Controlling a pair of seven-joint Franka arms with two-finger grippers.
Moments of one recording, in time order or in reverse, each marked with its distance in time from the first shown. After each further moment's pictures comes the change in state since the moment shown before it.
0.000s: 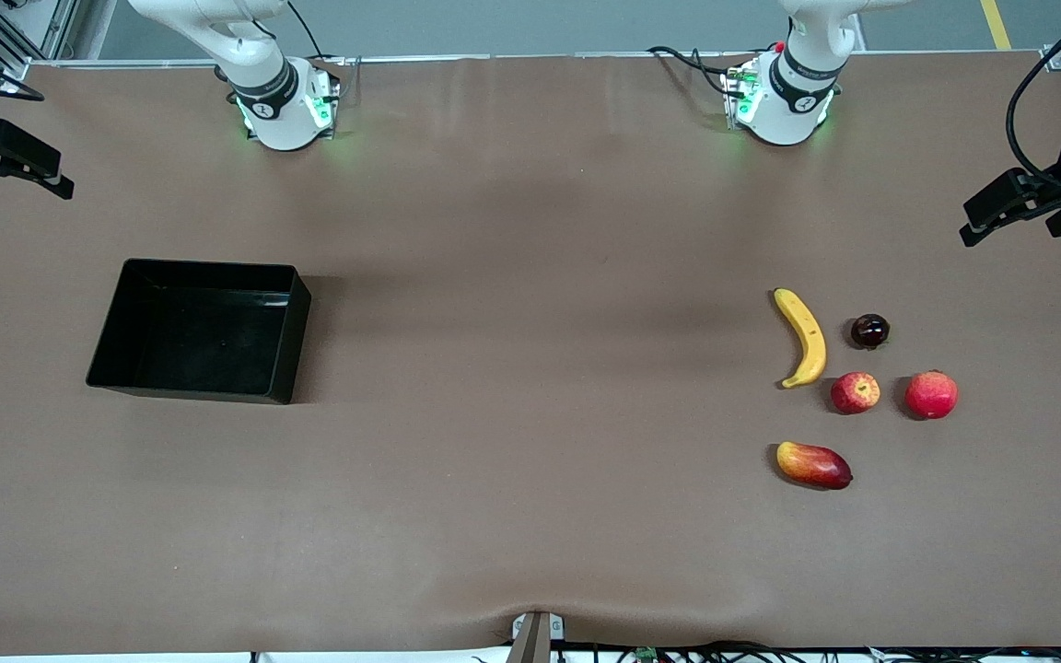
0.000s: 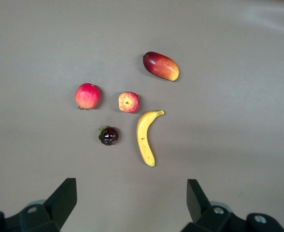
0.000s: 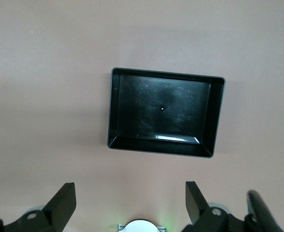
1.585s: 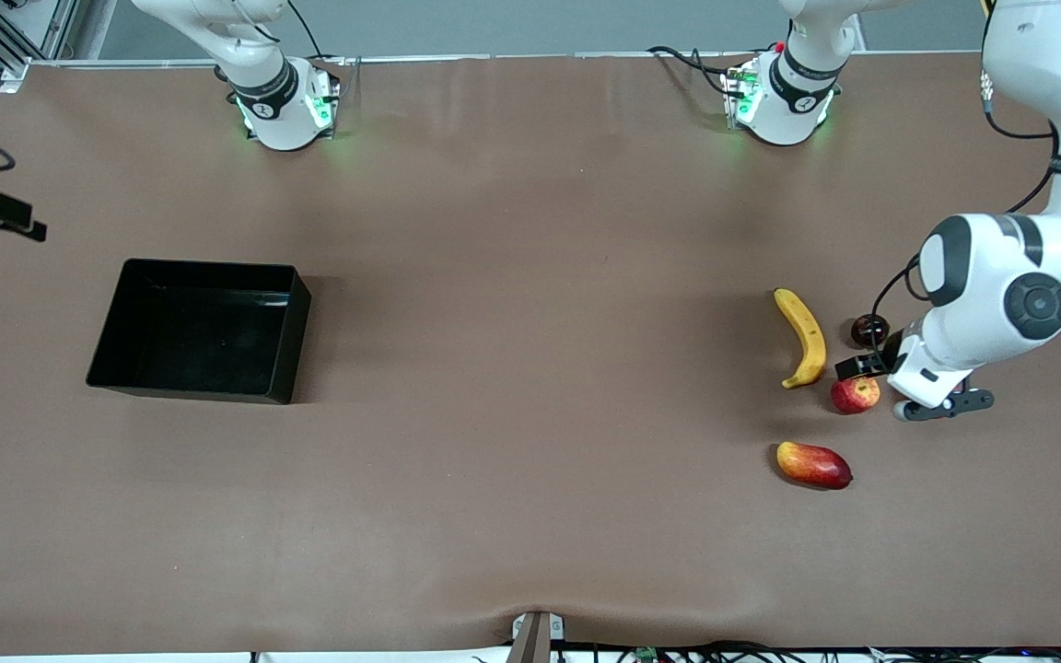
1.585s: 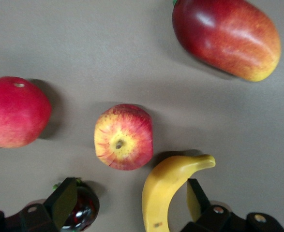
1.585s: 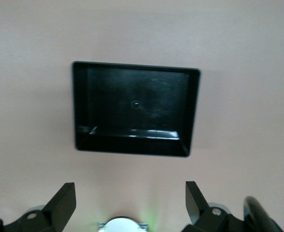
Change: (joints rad) left arm 0.050 0.424 0.001 -0.422 0.088 0.709 -0.059; right arm -0.123 0.148 -0.020 0.010 -0.050 0.045 -0.132
